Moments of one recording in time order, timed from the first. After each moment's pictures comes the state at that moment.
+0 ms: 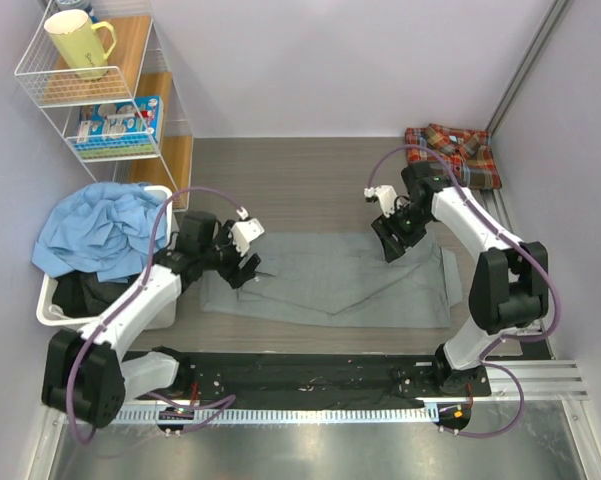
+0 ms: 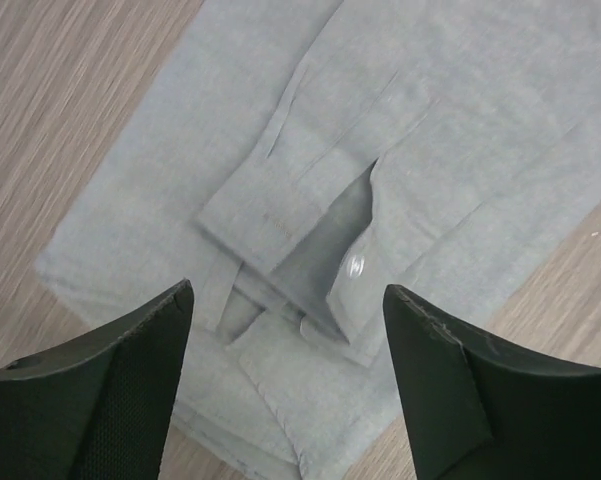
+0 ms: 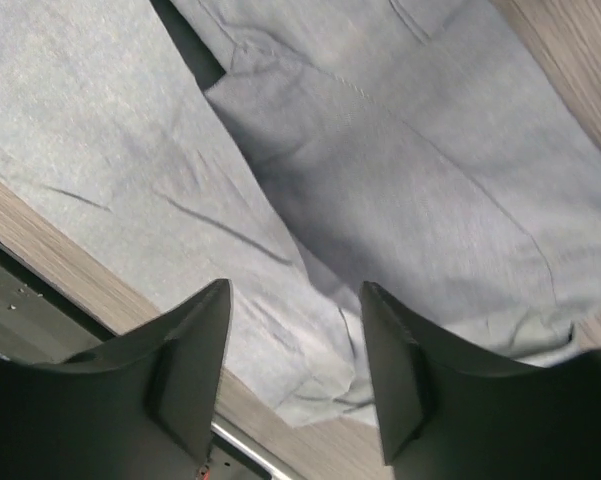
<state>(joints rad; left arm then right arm) -0.33 1.13 0.70 -0.35 0.42 0.51 0.20 1.67 1.30 -1.01 -0.33 -0.54</state>
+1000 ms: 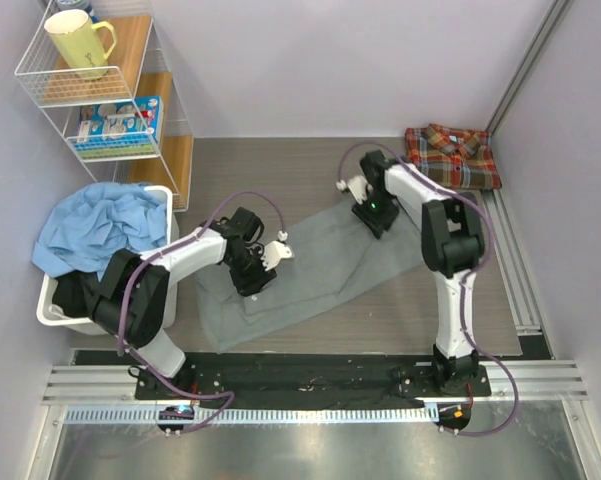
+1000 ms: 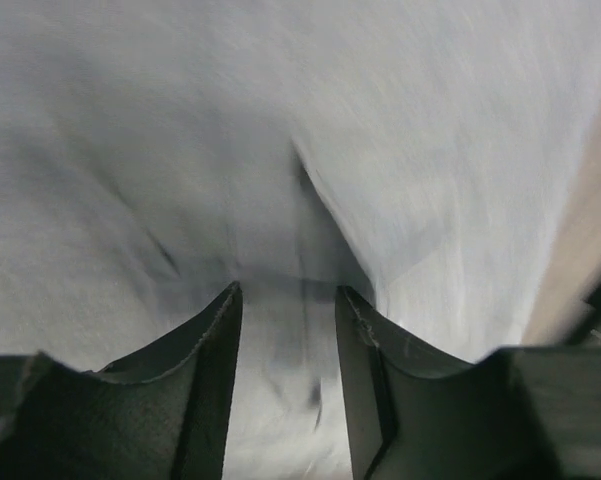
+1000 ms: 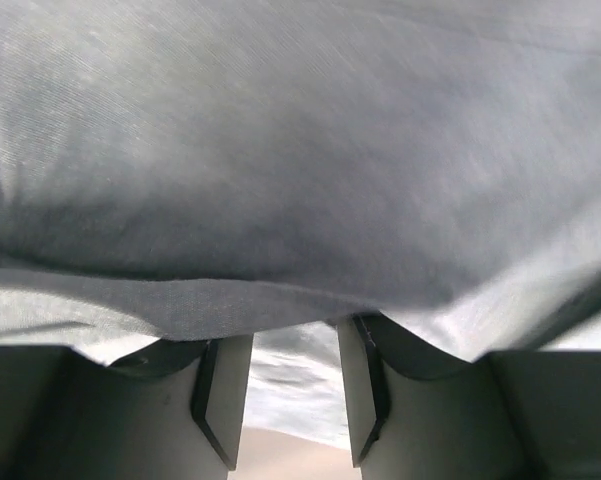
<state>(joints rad) -0.49 1.64 0.98 -0.71 0.33 0.67 0.28 2.15 1.64 -0.97 0.00 -0.50</state>
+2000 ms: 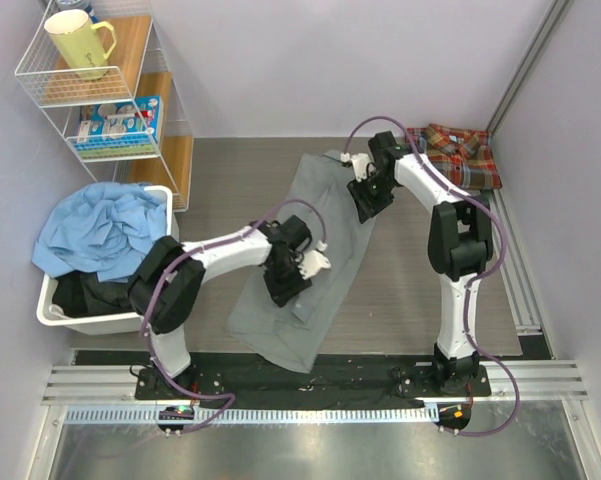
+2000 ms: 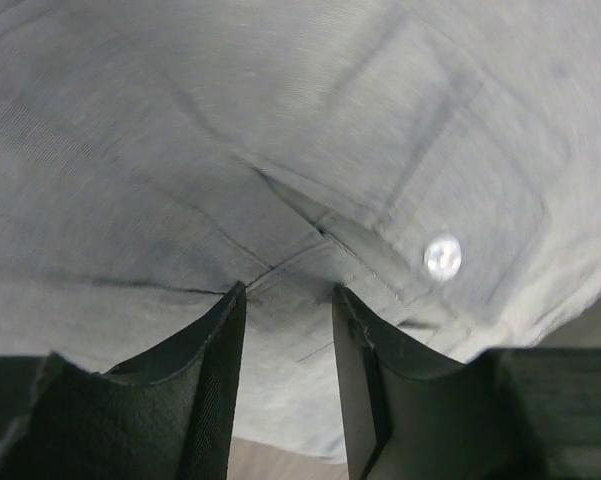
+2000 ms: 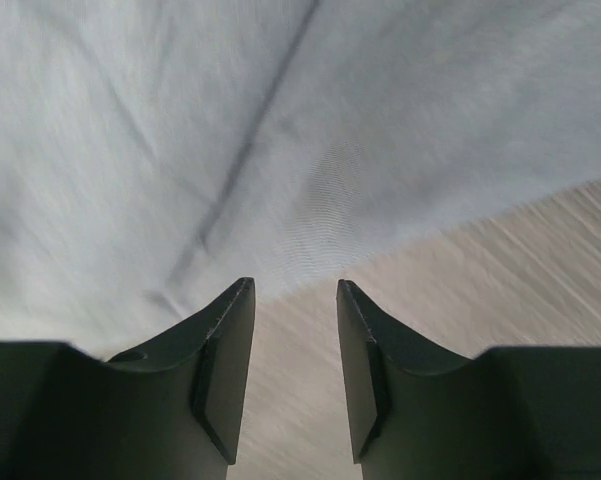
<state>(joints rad) -0.71 1.79 1.16 -0.80 0.23 0.48 0.26 2.12 1.81 -0.95 -0.26 -0.35</state>
